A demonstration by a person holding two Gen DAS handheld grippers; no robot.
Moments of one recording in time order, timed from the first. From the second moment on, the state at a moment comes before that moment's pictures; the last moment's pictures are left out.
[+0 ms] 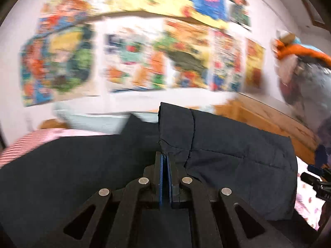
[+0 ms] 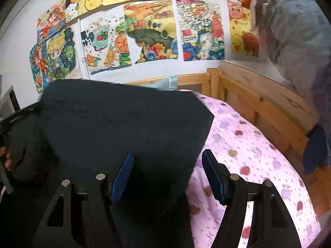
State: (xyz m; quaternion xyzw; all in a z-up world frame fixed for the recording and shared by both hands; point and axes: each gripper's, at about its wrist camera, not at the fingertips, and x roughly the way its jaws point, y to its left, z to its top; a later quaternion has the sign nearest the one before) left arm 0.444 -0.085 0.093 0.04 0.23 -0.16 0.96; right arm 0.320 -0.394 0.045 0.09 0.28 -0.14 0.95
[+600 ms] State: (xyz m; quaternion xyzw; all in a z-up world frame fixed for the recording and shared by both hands) left arm 0.446 -0.001 0.022 0.05 0.31 0.01 0.95; right arm 0.435 -0.335 0.008 -0.01 0.33 -0.05 0.94
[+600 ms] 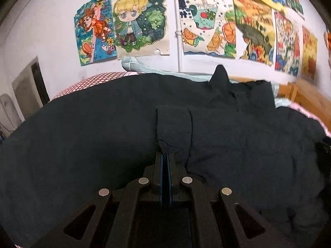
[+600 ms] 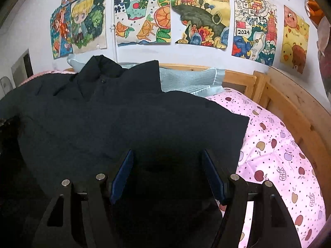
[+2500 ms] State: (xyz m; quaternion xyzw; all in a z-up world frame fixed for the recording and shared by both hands) left arm 0.298 0.219 0.118 -0.21 0.16 0.17 0.95; right arm 0.456 -0.157 0.024 -0.02 0.34 0.12 0.93
